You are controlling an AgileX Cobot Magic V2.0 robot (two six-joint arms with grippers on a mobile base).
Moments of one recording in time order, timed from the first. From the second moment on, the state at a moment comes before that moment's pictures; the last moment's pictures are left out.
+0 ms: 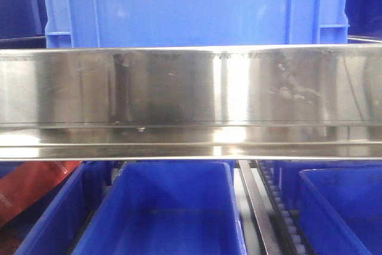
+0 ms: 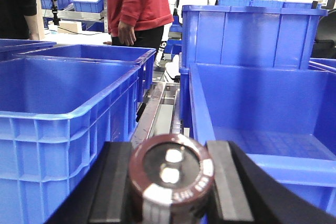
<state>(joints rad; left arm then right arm) -0.19 0.57 -0.91 0.01 0.79 0.00 0.05 0.30 -0.74 0.15 0.54 -0.14</state>
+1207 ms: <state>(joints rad) -0.19 0.58 -0.92 0.01 0.69 0.00 0.05 0.30 -0.74 0.15 0.54 -0.14</state>
